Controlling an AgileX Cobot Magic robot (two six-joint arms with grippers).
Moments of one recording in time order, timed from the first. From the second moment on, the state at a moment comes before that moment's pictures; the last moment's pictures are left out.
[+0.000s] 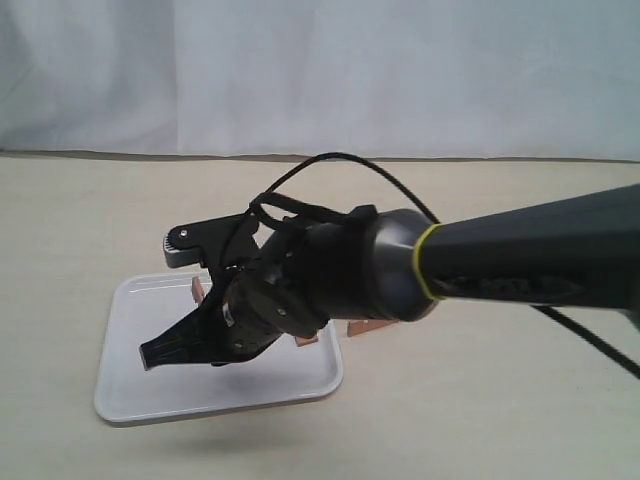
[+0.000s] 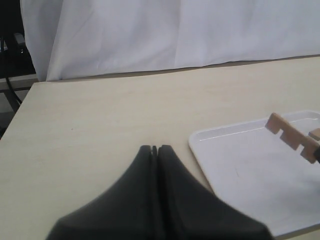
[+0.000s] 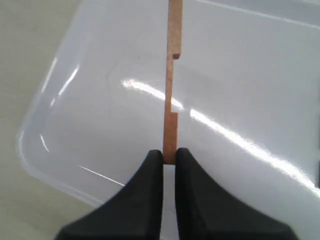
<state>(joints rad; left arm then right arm) -0.01 0.00 0.00 -0.24 0.31 0.32 0.72 2.03 -1.31 -0.22 0.40 0.62</state>
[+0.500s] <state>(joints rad) -0.01 0.00 0.00 -0.24 0.31 0.32 0.69 2.11 -1.39 -0.17 0.55 0.62</state>
